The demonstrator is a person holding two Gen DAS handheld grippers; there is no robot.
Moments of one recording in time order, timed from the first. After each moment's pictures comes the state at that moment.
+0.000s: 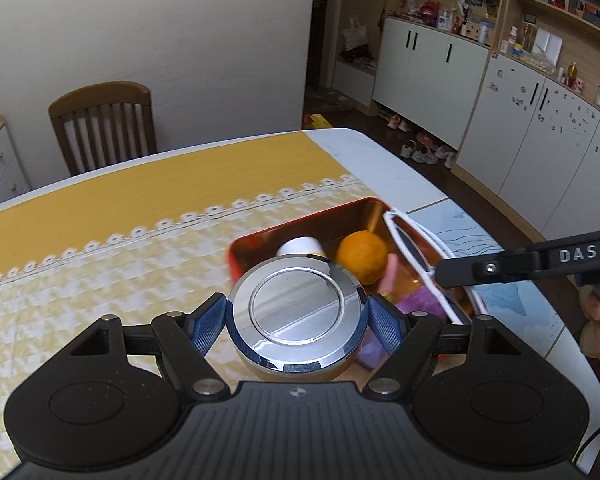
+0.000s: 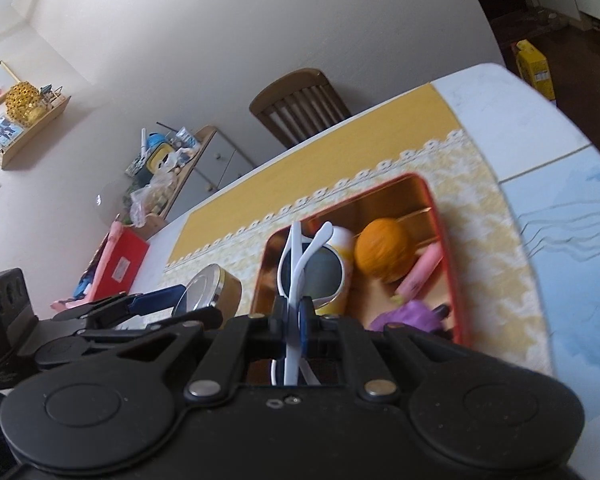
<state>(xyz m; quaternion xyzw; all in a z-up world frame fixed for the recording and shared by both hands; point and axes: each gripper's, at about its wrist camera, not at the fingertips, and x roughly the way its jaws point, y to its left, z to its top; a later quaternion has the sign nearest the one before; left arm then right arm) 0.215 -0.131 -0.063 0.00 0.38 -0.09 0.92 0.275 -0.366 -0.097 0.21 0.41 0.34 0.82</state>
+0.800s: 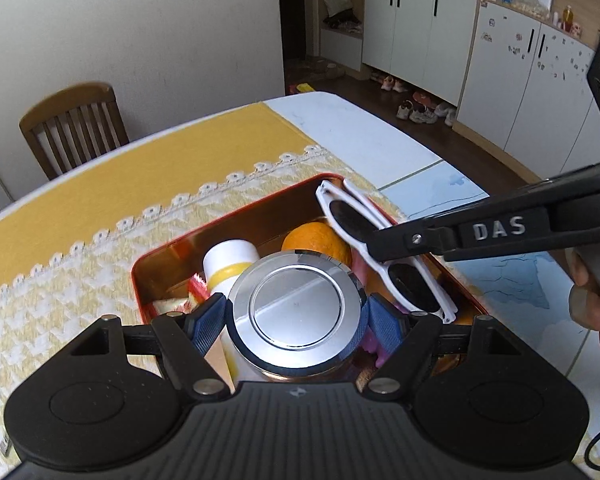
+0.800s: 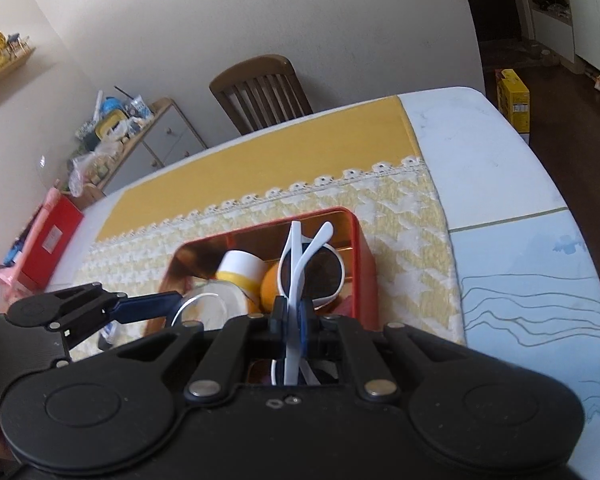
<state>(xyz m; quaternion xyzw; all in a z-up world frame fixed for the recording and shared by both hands) 0.265 -0.208 -0.101 0.07 0.41 -0.09 0.90 0.326 -0.359 -0.113 0.10 0.43 0.30 0.84</state>
